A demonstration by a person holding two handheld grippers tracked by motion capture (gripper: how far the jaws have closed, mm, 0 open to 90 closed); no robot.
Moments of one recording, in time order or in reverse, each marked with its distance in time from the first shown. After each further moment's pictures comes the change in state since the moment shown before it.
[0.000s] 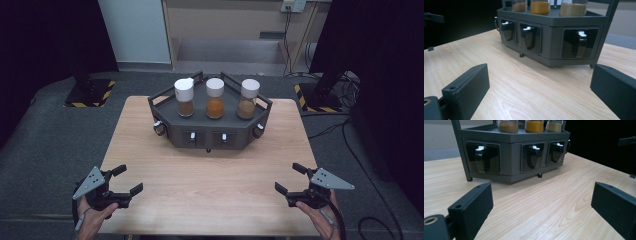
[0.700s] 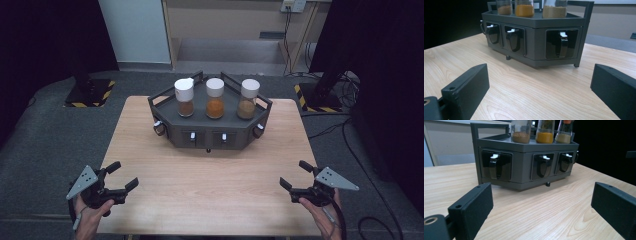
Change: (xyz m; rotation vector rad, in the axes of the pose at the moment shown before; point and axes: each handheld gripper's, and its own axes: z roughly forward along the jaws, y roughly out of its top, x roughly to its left) left arm -0.001 -0.009 -0.005 -0.069 0.064 -0.024; right arm 0.000 -0.010 -0.005 -0.031 -0.089 0.019
